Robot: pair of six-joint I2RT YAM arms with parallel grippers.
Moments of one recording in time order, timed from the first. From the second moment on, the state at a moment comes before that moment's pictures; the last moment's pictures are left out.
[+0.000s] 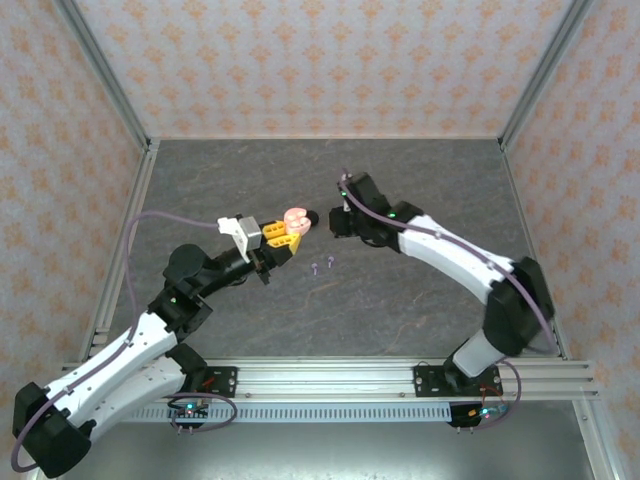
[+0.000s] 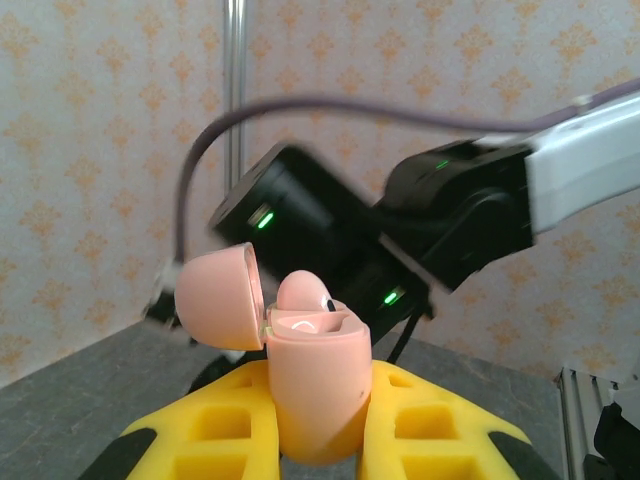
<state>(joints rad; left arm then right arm) -0.60 0.77 0.55 0.39 0.39 -0.13 0.69 1.52 1.23 -0.50 0.05 0.47</state>
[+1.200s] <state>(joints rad) -0.64 1.00 0.58 0.51 0.41 -0.20 0.95 1.14 1.21 -0.39 0.10 0.21</state>
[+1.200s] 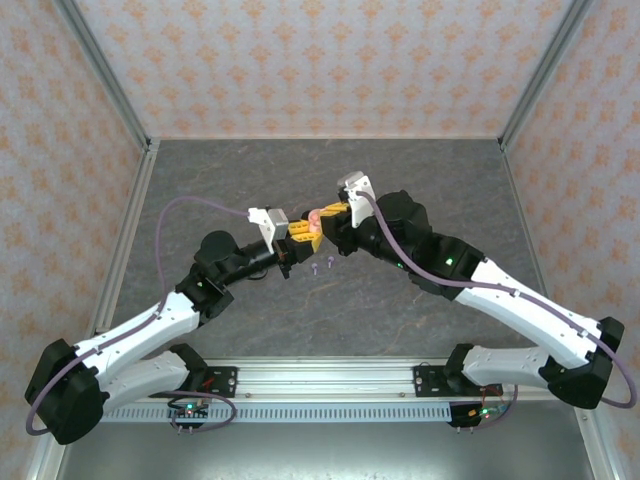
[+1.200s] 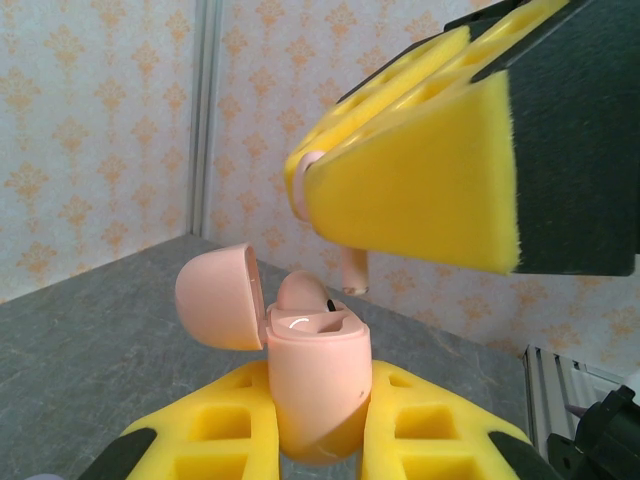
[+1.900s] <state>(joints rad) -0.64 1.00 0.58 0.51 0.42 -0.20 0.95 1.16 1.22 -0.38 0.11 0.21</state>
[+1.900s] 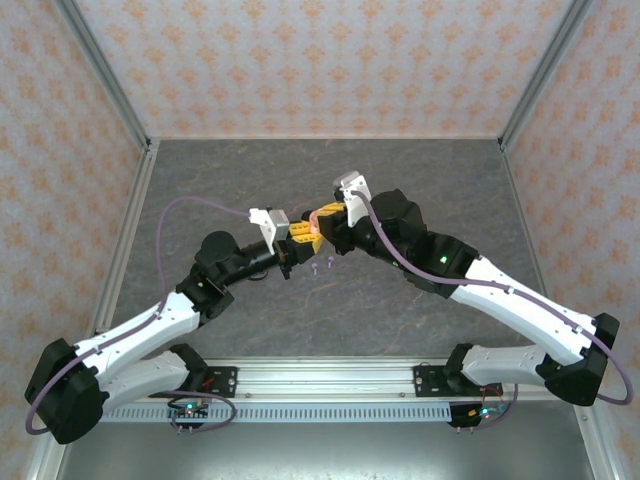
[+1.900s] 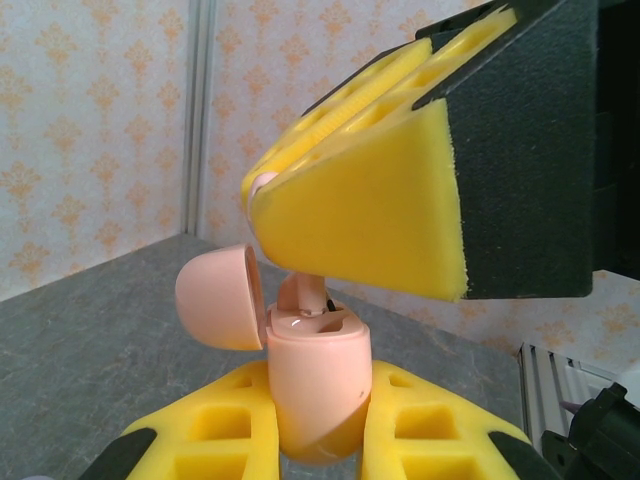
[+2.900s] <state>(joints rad) -0.65 1.00 0.58 0.51 0.42 -0.20 0.95 1.16 1.21 -0.40 0.07 0.21</state>
